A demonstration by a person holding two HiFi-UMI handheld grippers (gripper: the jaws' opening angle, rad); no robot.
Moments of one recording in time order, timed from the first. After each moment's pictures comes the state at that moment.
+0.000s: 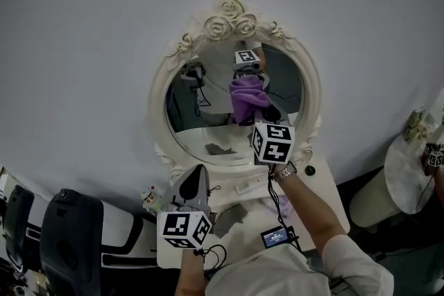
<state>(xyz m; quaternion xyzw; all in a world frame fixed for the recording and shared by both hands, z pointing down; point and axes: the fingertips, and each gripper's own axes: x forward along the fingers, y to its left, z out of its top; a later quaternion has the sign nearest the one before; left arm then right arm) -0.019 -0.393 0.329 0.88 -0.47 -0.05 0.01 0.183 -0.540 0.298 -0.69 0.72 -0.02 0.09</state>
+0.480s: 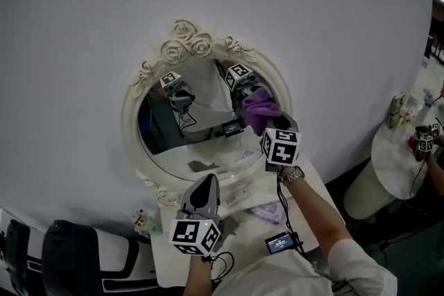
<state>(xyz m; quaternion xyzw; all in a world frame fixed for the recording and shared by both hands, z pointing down) 0.071 -0.393 0.337 0.92 -0.38 -0.05 0.02 0.318 -0.522 0.338 -0.77 0.63 -0.05 0.05</state>
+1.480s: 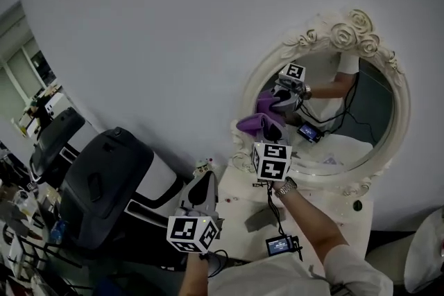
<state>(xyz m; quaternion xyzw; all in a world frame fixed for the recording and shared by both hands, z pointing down) -0.170 -0.339 0.347 0.74 -0.67 -0.06 0.02 -0.076 -0.548 0.355 -0.51 0.86 -0.04 0.02</state>
